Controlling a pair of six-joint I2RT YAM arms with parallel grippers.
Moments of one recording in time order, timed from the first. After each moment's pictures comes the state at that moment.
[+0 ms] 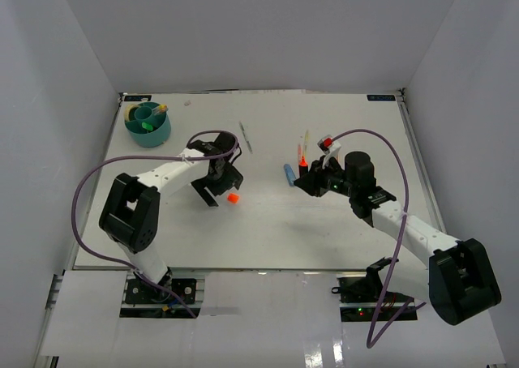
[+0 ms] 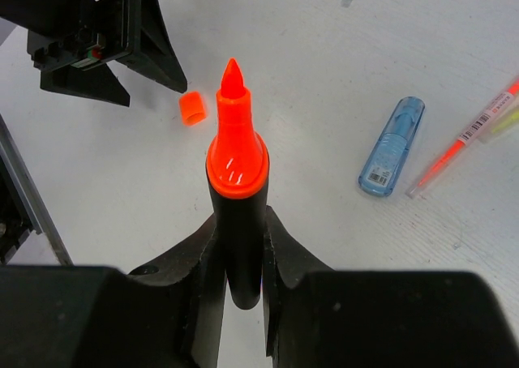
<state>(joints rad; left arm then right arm) -0.55 1.69 1.21 -0.88 -0.16 -1.22 0.43 1.15 0.57 0.20 -0.52 0.21</state>
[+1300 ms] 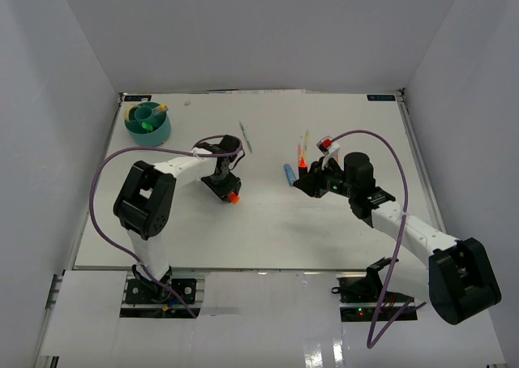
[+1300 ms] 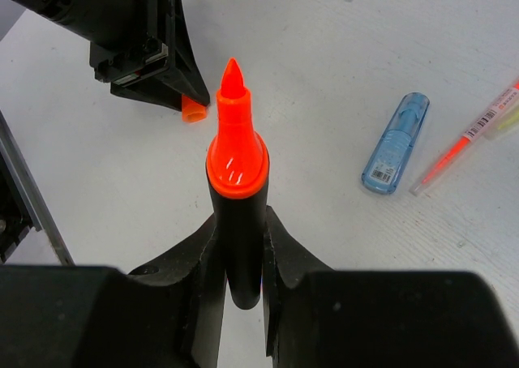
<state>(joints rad) -0.53 1.84 1.22 -0.76 -0.12 -1.30 0.44 1.15 0.56 0.21 -0.52 0.21</state>
